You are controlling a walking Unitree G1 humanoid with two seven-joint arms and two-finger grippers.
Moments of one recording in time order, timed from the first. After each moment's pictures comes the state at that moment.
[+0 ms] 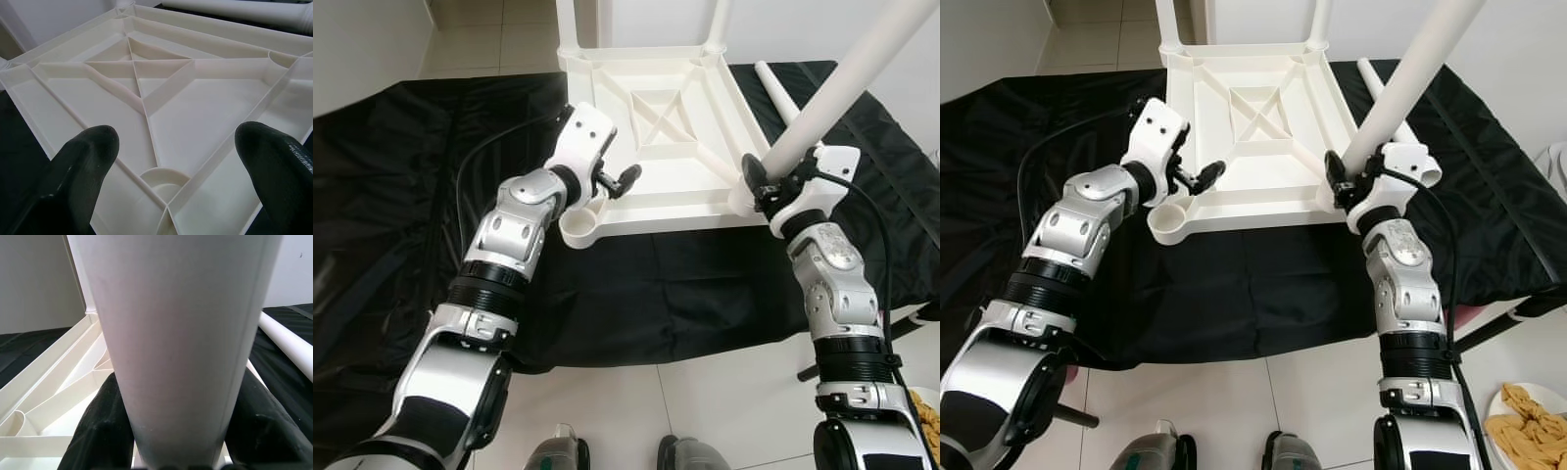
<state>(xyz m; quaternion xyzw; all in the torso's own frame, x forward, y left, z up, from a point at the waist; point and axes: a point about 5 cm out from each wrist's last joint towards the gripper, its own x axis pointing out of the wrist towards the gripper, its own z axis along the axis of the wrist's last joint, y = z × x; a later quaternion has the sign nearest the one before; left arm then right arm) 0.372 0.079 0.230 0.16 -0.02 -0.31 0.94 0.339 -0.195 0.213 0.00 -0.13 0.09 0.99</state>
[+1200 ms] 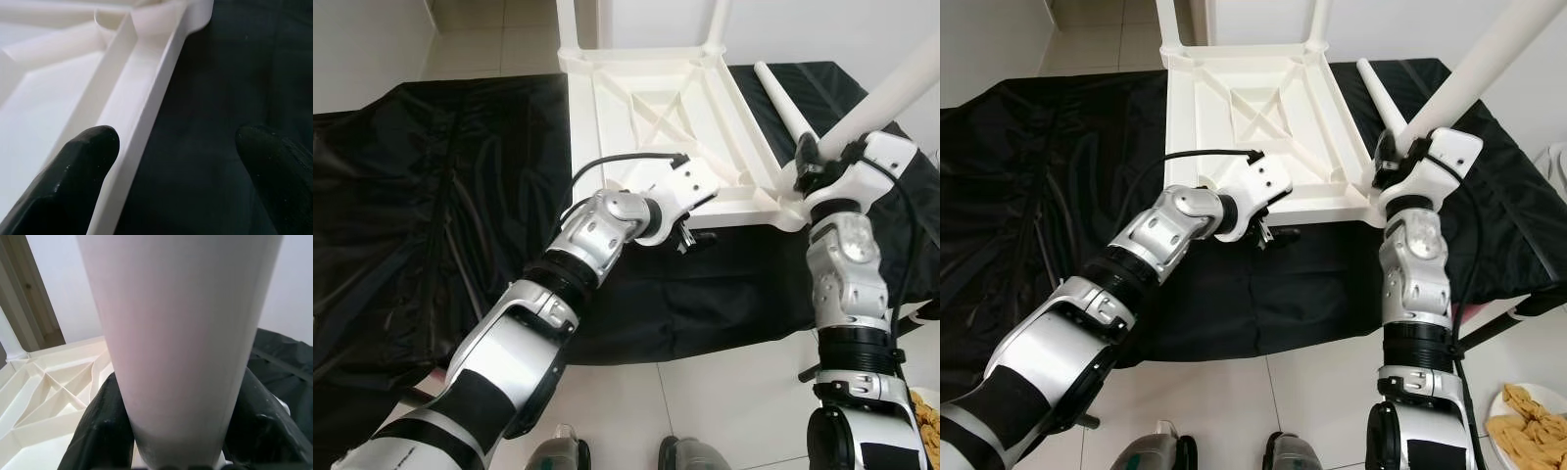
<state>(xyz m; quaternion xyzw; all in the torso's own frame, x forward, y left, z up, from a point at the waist) 0.359 -0.020 0.198 0.24 0.08 -0.50 0.83 0.339 -0.222 0.224 0.02 -0.17 -0.08 0.98</state>
